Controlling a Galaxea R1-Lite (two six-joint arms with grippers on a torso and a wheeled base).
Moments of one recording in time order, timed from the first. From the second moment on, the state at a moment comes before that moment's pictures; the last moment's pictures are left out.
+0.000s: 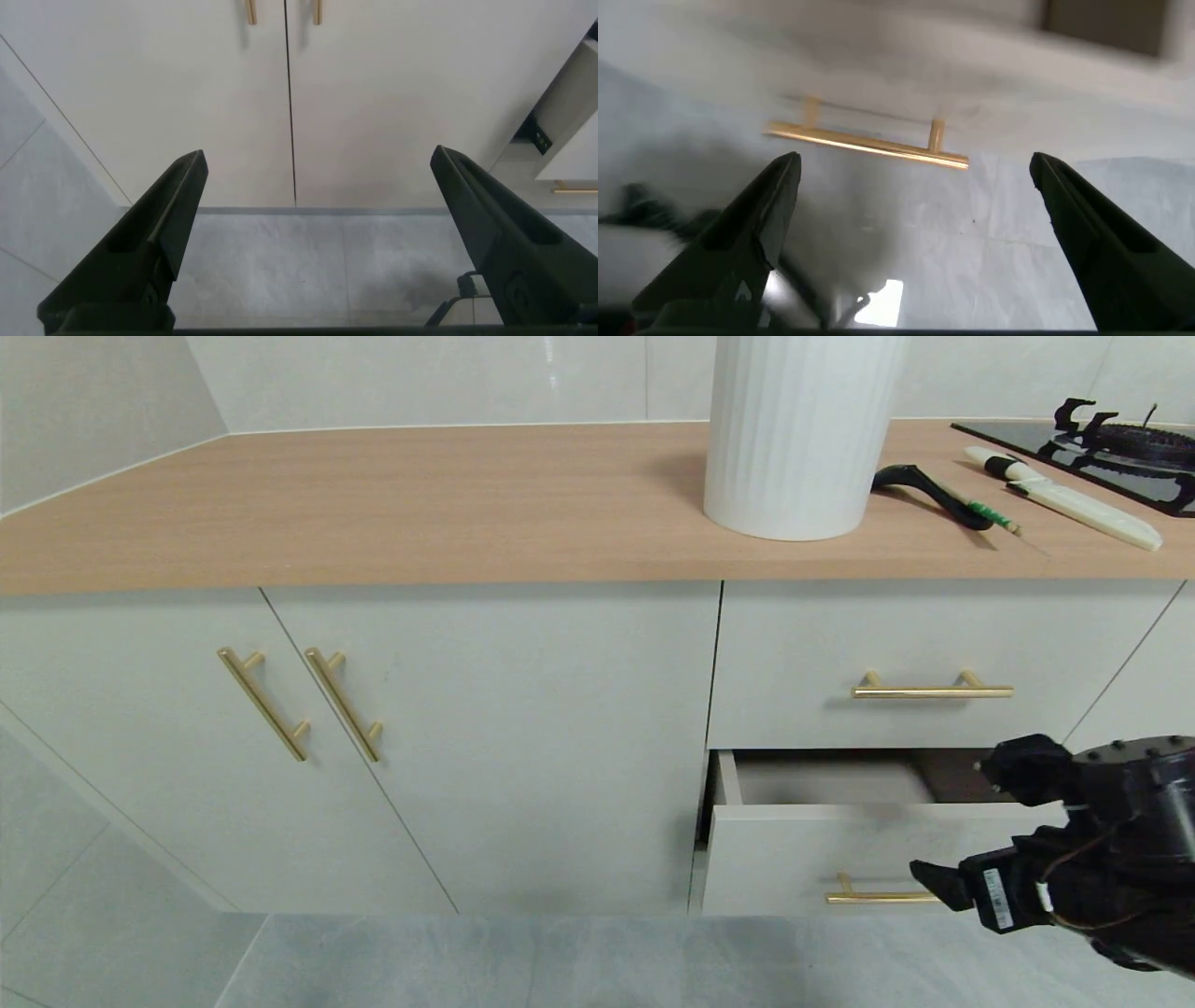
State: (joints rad) left arm 0.01 0.00 0.00 0.00 0.00 0.00; right arm 0.41 1.45 -0.49 -0.30 -0.31 0.05
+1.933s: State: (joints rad) left arm 0.01 0.00 0.00 0.00 0.00 0.00; right arm 0.36 1.74 -0.40 -0.86 -0.31 0.14
